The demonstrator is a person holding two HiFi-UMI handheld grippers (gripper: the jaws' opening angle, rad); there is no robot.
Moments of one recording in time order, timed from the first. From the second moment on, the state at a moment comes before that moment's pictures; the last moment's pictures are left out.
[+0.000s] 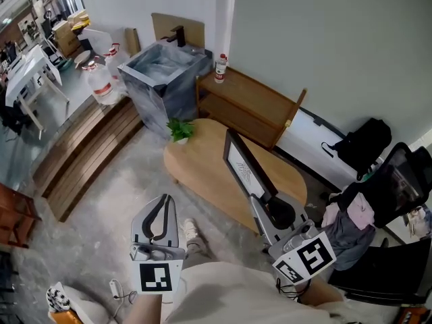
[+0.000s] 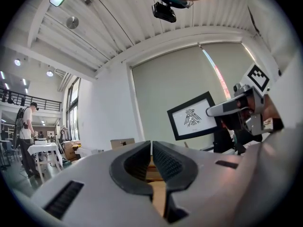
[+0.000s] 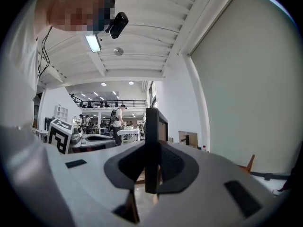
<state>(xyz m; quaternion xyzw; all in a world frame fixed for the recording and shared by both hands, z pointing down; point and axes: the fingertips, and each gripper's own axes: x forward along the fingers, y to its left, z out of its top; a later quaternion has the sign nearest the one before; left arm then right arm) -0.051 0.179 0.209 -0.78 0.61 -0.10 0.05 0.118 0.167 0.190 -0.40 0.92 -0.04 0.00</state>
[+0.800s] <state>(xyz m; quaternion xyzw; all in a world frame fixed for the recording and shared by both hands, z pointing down) -0.184 -0.028 0.206 -0.82 0.56 -0.11 0.05 -0.024 -0.029 0.177 -0.43 0.90 -0.04 -0.02</state>
